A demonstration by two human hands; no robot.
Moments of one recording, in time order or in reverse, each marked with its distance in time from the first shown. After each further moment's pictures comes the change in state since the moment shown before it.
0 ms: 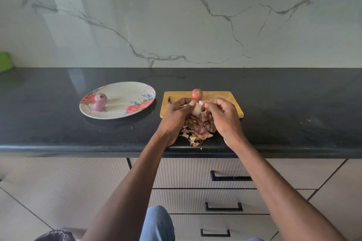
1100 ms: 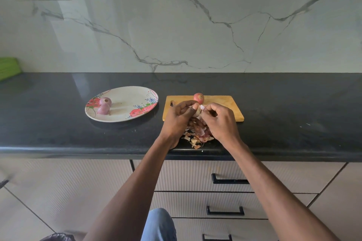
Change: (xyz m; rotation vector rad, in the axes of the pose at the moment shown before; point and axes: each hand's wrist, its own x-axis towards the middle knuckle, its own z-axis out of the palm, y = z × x) left_hand 0.004 -0.009 -0.003 0.054 0.096 0.085; right_hand -0.004 -0.003 0.006 -0.230 -0.005 -0.232
